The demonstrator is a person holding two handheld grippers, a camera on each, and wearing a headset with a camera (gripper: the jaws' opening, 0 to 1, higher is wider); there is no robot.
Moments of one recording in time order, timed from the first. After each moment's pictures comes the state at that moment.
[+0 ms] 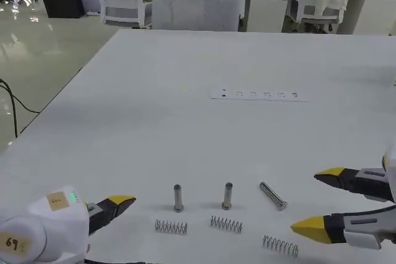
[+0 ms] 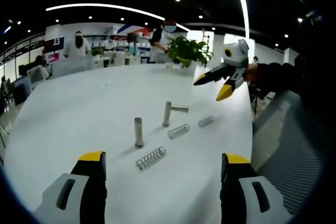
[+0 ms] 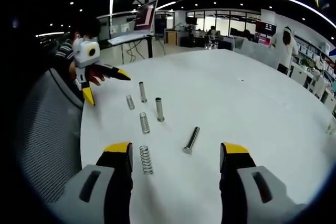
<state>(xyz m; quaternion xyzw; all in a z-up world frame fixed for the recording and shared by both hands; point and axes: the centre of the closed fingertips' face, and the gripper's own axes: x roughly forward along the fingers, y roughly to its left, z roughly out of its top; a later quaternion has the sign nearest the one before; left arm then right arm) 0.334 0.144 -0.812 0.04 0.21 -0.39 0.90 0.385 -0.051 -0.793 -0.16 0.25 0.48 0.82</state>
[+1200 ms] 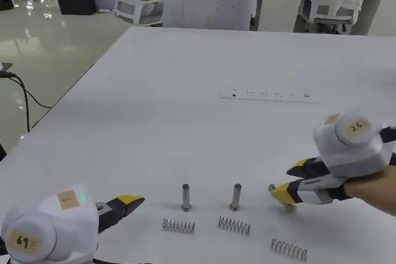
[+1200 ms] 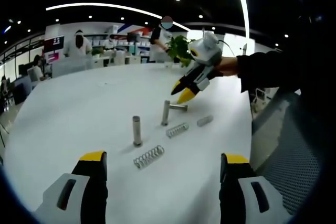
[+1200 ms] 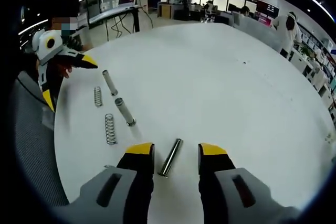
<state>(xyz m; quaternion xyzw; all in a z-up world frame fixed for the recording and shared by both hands) 0.332 0.142 -0.814 0.04 0.21 -0.39 0.90 0.450 -0.022 -0.838 -0.21 0.35 0.44 0.80</state>
